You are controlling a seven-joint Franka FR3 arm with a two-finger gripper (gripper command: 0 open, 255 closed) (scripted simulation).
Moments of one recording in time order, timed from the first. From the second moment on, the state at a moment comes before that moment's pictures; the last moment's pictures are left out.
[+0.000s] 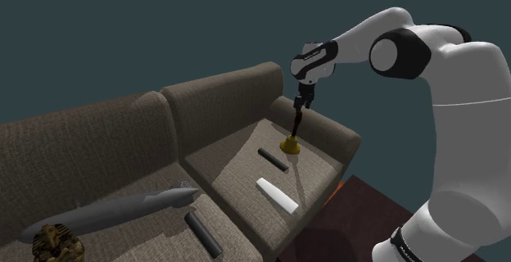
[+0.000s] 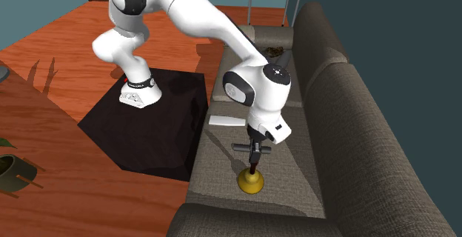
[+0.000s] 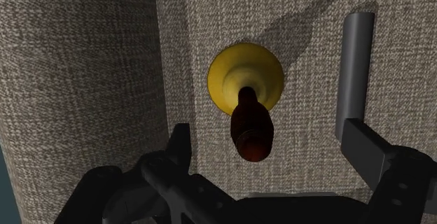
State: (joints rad) arm -0.24 0.60 -0.25 -1.62 0.06 2.15 -0.55
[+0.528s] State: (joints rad) arm -0.26 0.68 -0.24 -1.61 0.08 2.22 -0.56
